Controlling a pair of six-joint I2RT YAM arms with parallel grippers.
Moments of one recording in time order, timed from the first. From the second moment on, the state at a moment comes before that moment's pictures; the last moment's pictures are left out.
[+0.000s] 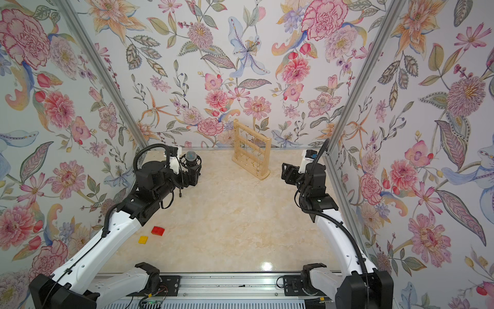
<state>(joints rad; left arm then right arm) -0.42 1.10 1.00 -0.19 -0.04 -0.06 0.19 1.19 0.95 -0.10 -0.10 0.38</state>
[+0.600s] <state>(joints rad) -0.43 1.07 0.84 -0.14 -0.06 -0.03 0.24 1.67 1.26 -0.03 -0.21 0.29</state>
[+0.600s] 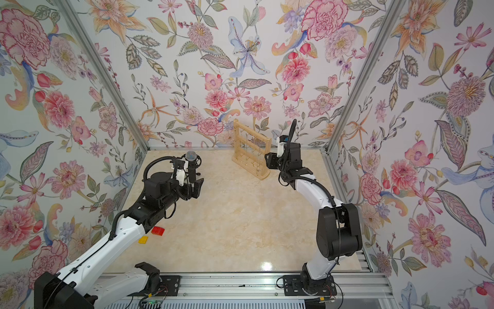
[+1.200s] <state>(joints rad) -0.43 1.07 0.84 -0.14 -0.06 -0.01 0.26 1.79 1.31 0.12 -0.14 0.29</state>
